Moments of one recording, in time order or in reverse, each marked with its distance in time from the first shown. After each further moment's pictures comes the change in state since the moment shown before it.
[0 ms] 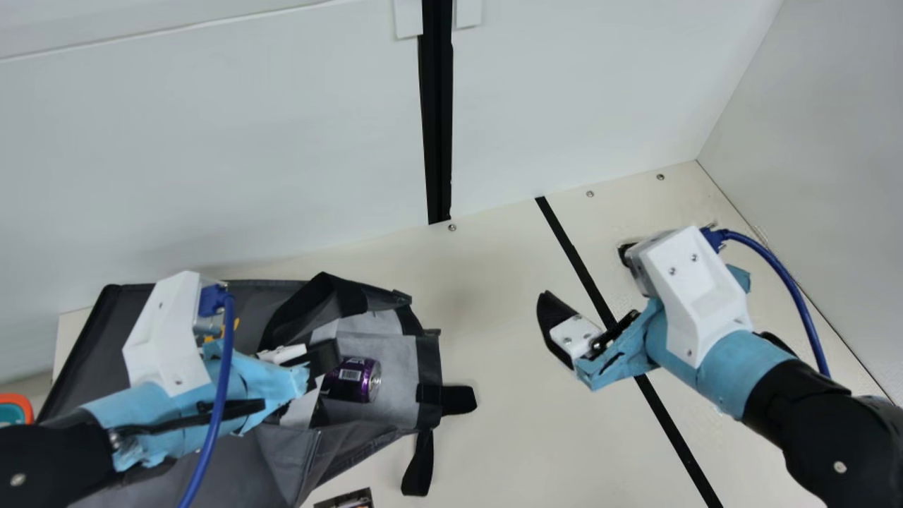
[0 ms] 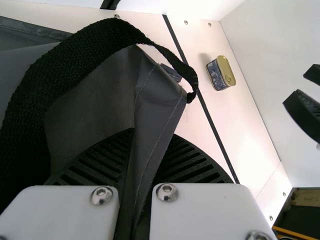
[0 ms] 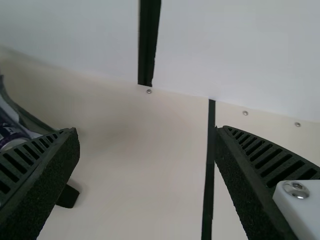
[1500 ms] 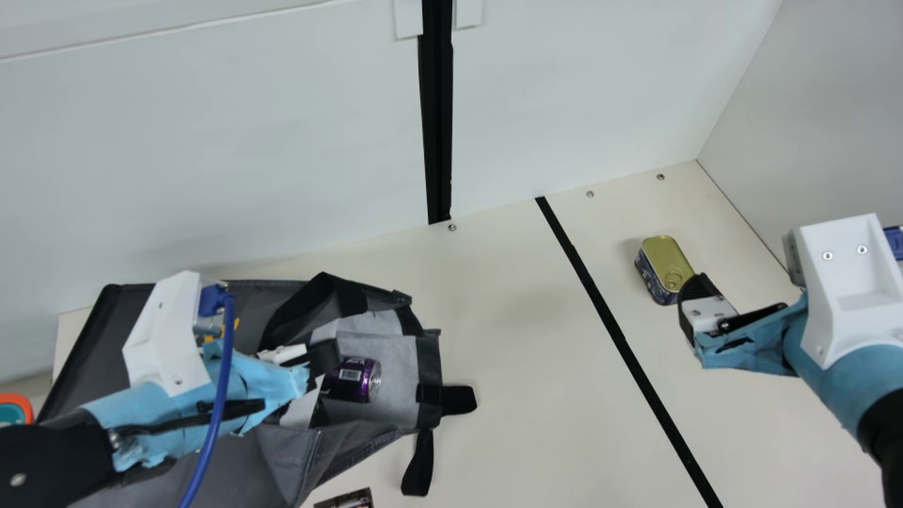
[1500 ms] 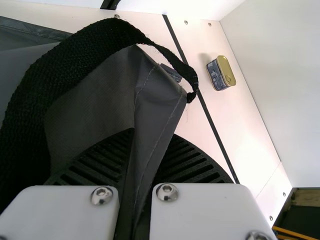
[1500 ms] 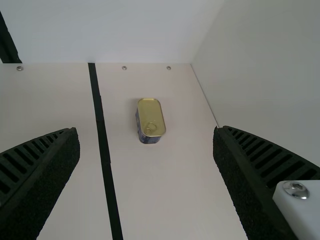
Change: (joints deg) left arm 0.0 0.0 0.0 0.0 0.0 0.0; right arm -8.0 -5.6 -8.7 -36.2 13.4 31.0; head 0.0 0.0
